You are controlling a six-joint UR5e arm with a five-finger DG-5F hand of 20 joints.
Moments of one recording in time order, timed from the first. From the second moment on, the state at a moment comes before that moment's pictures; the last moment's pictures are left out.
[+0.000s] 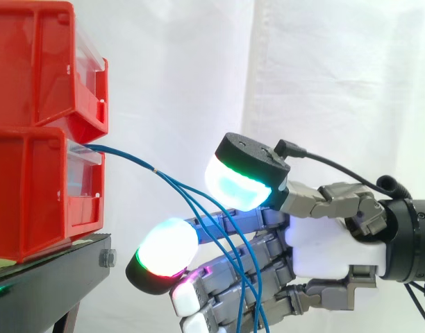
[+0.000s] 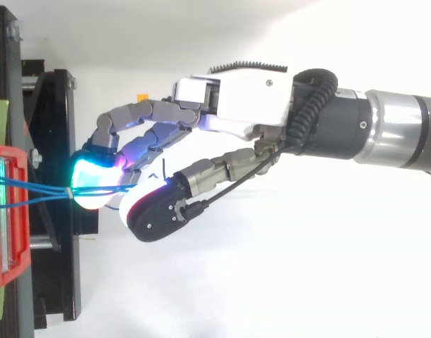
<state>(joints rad) 0.10 -2.35 -1.23 -2.66 -1.41 -0.13</state>
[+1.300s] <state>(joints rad) 0.05 -2.40 -1.14 -2.69 -1.56 -0.11</state>
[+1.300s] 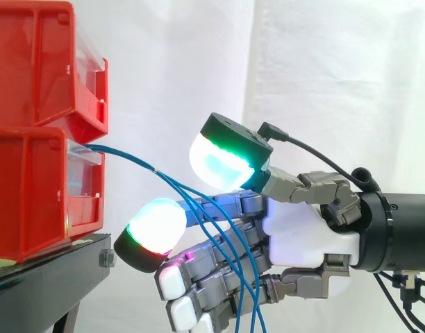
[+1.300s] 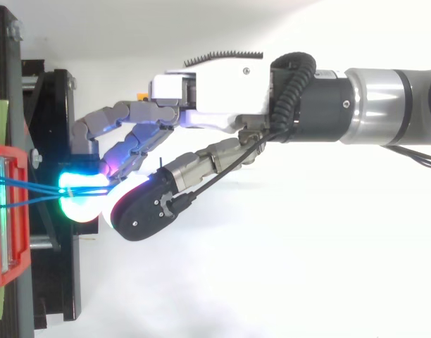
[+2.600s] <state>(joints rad) 0.04 -2.40 -1.12 -2.68 -1.59 -0.12</state>
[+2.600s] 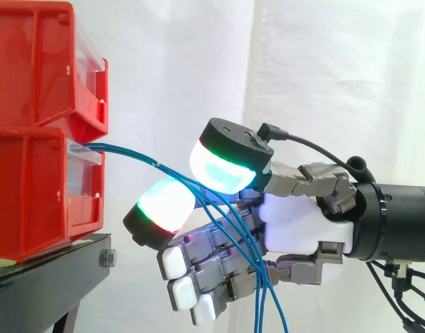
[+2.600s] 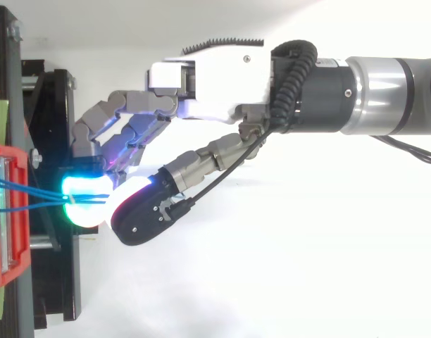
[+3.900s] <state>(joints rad) 0.04 -2.40 -1.11 -2.72 -1.56 -0.13</state>
